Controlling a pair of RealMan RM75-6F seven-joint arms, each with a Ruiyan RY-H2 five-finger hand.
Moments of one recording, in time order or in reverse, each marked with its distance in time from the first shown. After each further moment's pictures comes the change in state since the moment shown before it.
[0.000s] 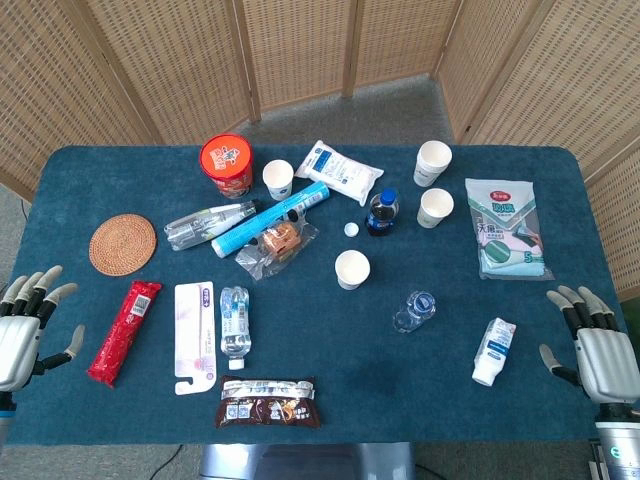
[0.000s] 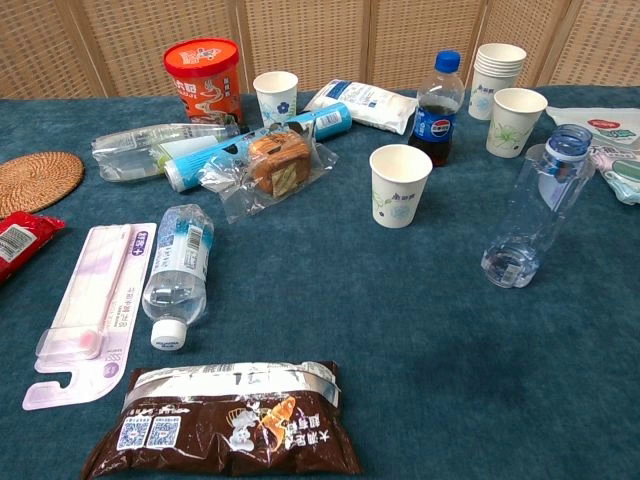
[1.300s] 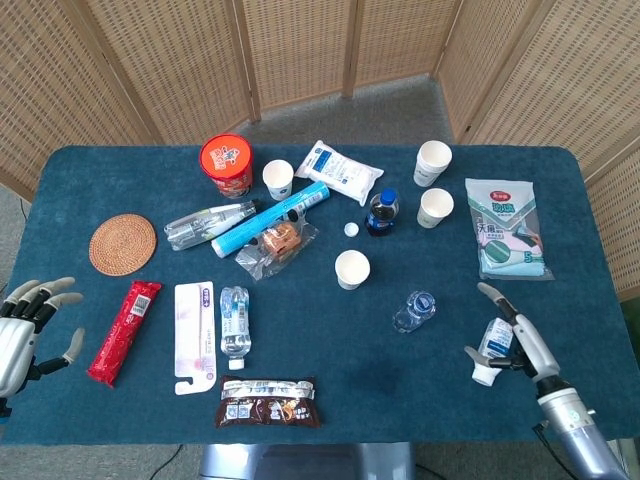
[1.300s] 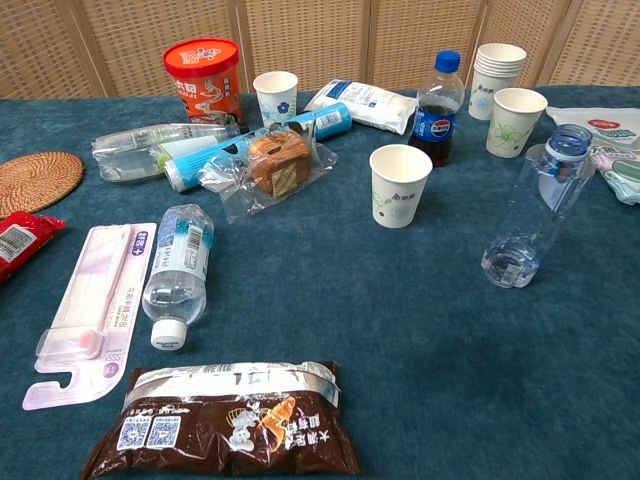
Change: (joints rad) left arm 0.008 0.015 0.012 0.025 0.107 0.070 -0.139; right arm 0.171 -0.115 -0.027 0.132 -0.077 -0.284 0.874
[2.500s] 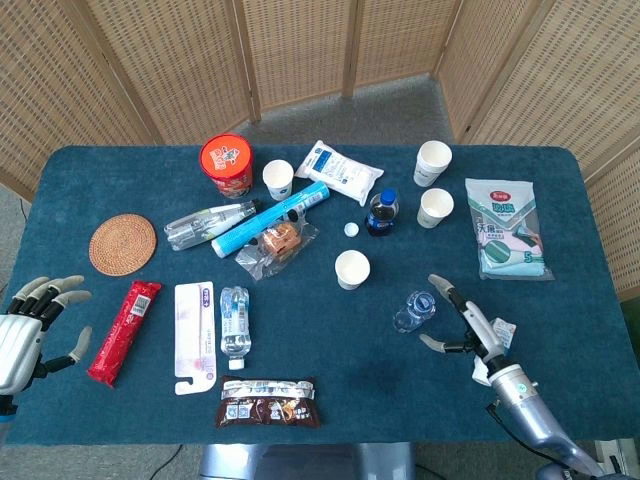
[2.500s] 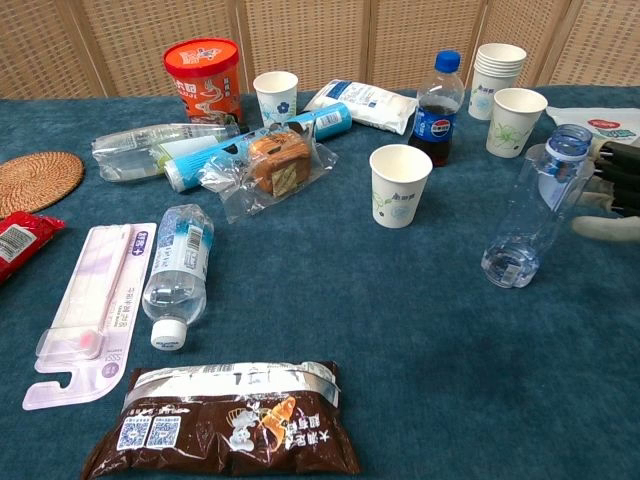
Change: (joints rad) left arm -0.015 0.008 0.000 -0.017 0.013 -0.005 -0.007; right arm 0.133 -0.186 0.015 0.110 0.035 -0.104 0.151
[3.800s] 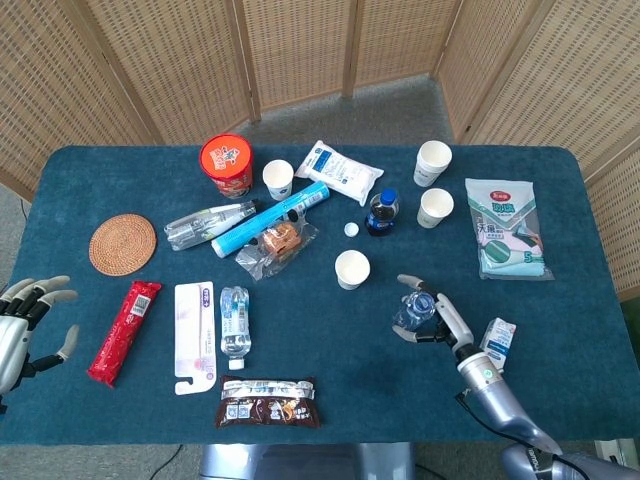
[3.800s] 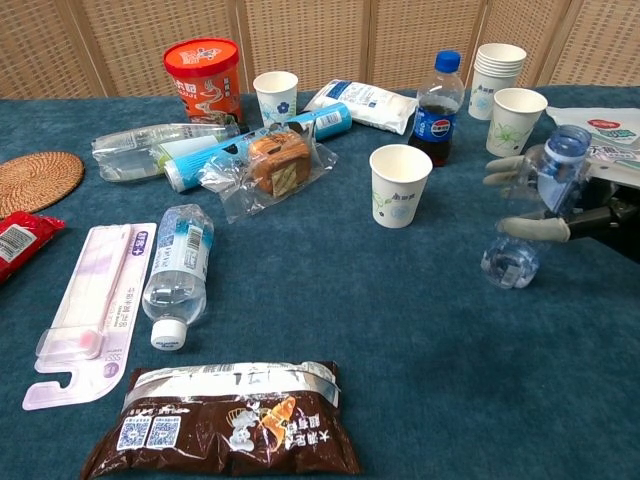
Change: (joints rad) left arm 0.011 -0.007 -0.002 0.044 -0.037 -0.001 -0.041; right arm 0.069 -0.132 0.047 0.047 0.102 -0.072 -0.048
